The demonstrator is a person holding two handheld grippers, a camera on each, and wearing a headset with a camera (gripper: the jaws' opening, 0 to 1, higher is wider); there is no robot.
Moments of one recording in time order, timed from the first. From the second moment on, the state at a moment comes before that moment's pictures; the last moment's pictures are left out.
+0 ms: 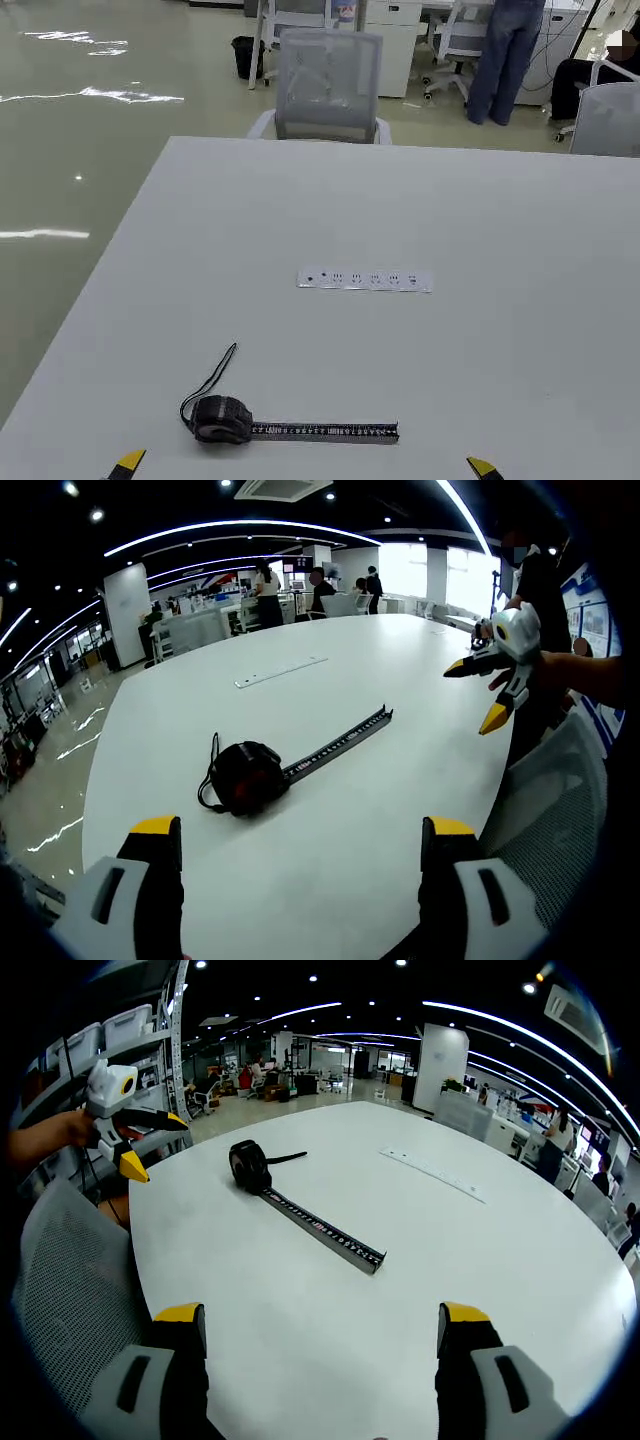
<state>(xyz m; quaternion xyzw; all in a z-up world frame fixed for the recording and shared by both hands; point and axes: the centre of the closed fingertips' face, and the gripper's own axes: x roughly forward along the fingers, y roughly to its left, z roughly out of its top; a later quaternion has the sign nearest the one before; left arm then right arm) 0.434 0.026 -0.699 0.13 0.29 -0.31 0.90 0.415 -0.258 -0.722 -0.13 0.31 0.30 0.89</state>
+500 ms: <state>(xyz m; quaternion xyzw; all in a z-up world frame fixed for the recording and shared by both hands) 0.435 0.018 -0.692 0.10 0.27 -0.28 0.91 0.411 -0.248 -0.721 -0.12 0.31 0.29 0.90</state>
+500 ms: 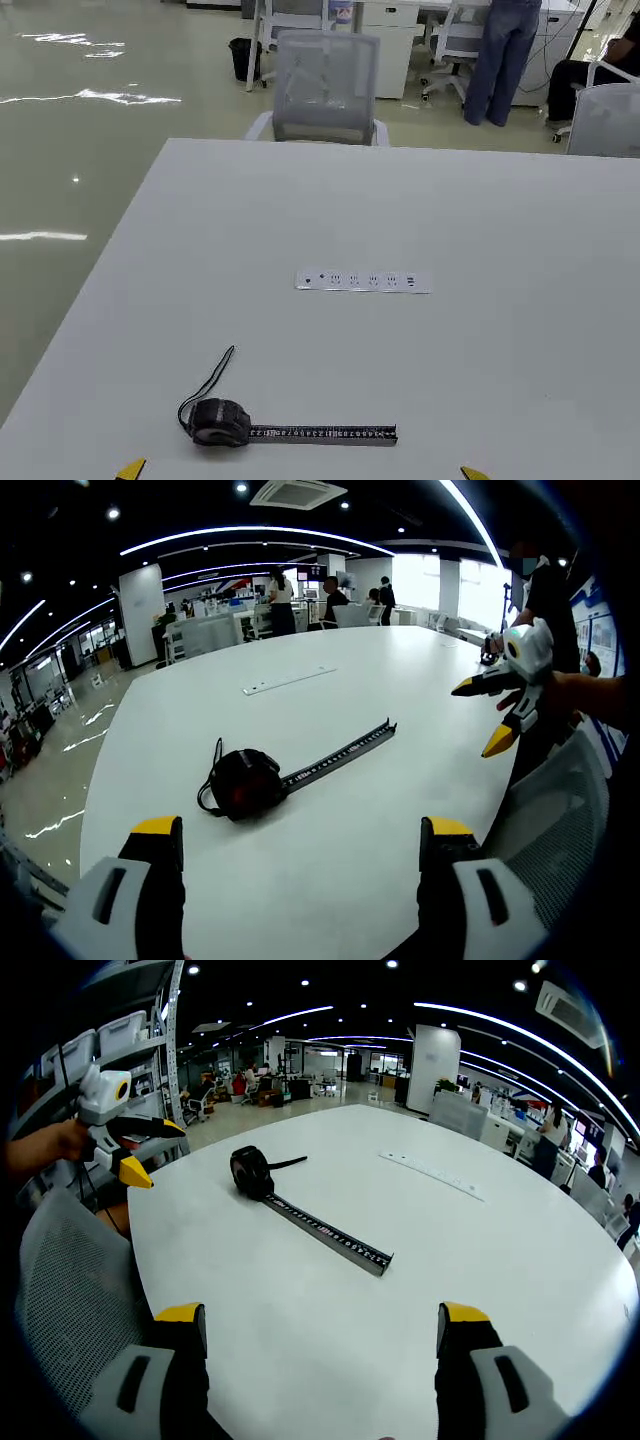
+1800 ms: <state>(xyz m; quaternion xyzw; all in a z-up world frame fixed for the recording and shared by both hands) 0.477 0.011 -0.703 0.06 0.27 -0.14 0.95 0.421 -0.242 -0.728 -0.08 0.31 0.26 0.91</state>
